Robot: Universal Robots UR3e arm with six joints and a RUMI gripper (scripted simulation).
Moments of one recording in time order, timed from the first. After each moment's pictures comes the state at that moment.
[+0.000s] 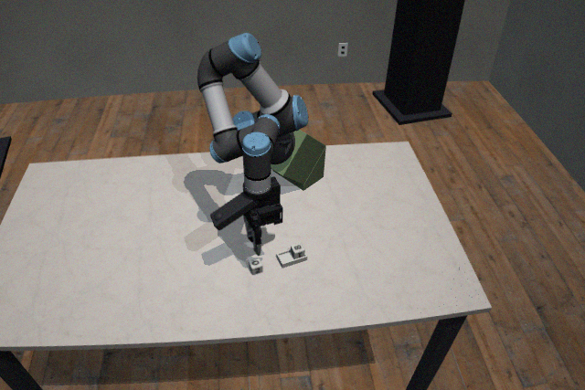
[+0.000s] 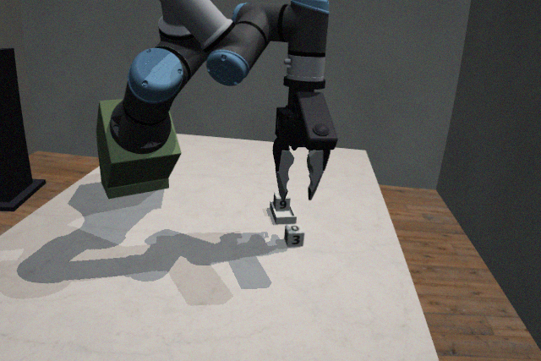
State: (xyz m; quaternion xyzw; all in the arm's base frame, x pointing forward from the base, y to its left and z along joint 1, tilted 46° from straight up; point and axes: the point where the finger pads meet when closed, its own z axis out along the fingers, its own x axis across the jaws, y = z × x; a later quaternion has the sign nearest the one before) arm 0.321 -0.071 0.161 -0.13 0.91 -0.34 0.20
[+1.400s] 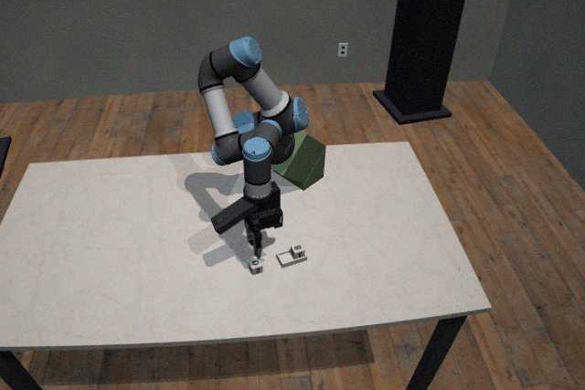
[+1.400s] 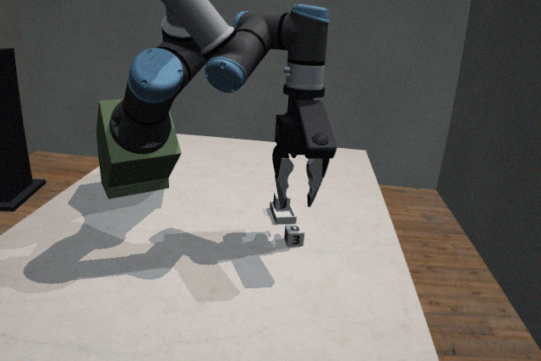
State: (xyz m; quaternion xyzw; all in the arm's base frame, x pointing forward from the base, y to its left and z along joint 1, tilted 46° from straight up) arm 0.327 -0.079 0.152 -0.12 0.91 -0.34 0.20
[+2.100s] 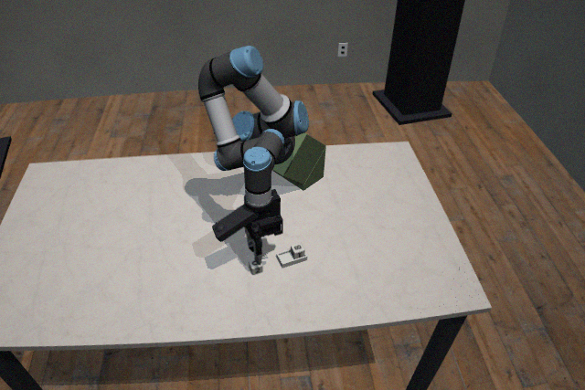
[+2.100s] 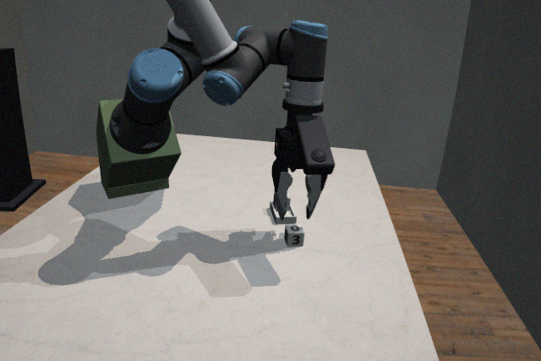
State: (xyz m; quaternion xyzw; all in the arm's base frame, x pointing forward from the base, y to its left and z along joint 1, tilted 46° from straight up) arm 0.339 -0.093 0.133 -0.12 0.91 -0.34 0.20
